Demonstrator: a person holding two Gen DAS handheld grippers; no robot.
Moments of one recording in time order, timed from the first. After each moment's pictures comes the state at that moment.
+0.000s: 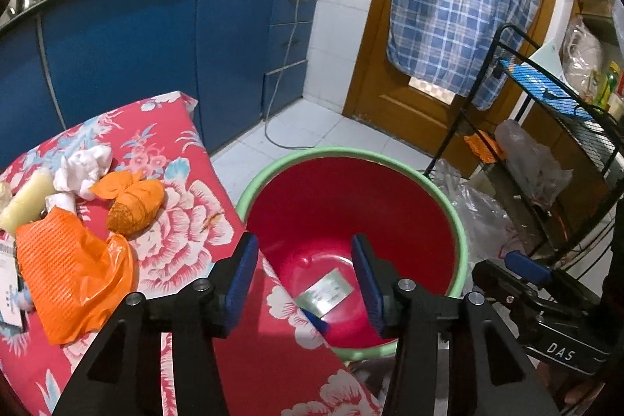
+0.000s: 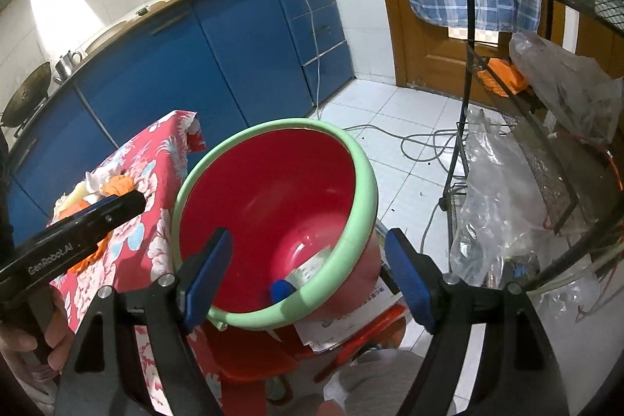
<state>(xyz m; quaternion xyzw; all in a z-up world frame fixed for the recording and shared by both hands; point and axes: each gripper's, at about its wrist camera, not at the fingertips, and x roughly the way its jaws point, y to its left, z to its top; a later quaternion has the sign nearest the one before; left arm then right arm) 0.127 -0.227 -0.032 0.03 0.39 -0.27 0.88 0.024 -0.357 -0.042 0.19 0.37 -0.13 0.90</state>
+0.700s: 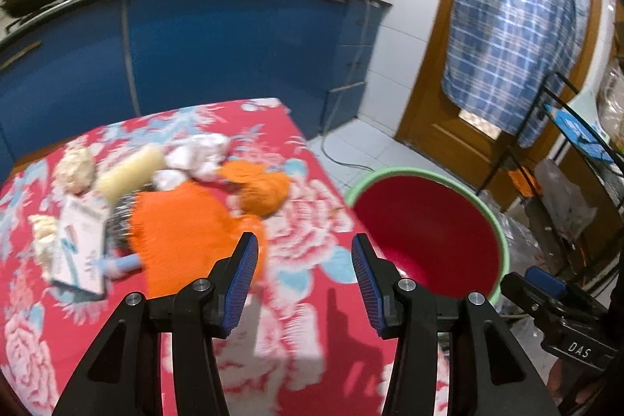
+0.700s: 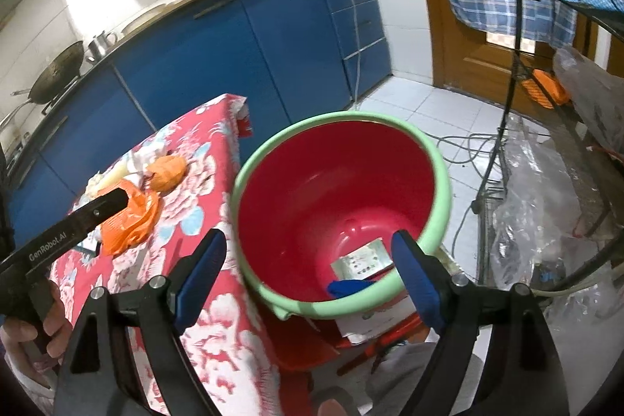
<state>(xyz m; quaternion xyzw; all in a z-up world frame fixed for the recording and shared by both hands) 0.118 -0.127 -0.011 -0.01 0.37 -0.17 0.91 0.038 -0.306 -0.029 0.18 0.37 -0.06 0.91</state>
